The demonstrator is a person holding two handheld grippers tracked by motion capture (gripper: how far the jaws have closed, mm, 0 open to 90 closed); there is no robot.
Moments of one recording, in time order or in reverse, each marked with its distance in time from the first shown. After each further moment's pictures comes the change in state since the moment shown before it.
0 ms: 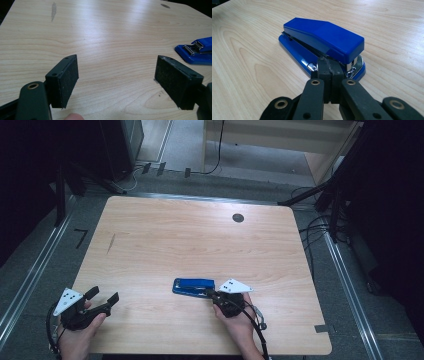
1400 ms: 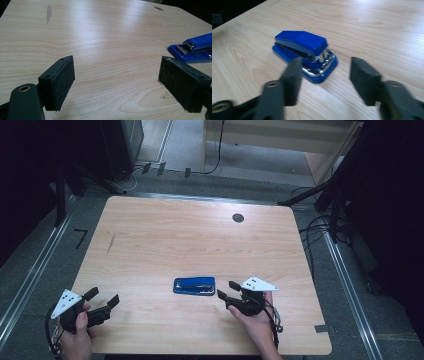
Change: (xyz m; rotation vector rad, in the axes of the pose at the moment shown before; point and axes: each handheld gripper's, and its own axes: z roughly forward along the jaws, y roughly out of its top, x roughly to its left) left arm -0.001 -0.002 -0.003 -0.017 -0.038 0.005; right arm -0.033 0.001 -0.046 -0.064 -0.006 0.071
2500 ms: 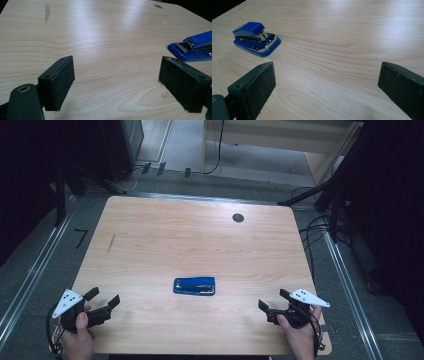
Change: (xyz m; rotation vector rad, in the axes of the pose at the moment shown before) left arm -0.001 0.000 0.001 0.011 -0.001 0.010; right arm -0.068 -0.039 -0.091 -0.042 -0.163 0.117
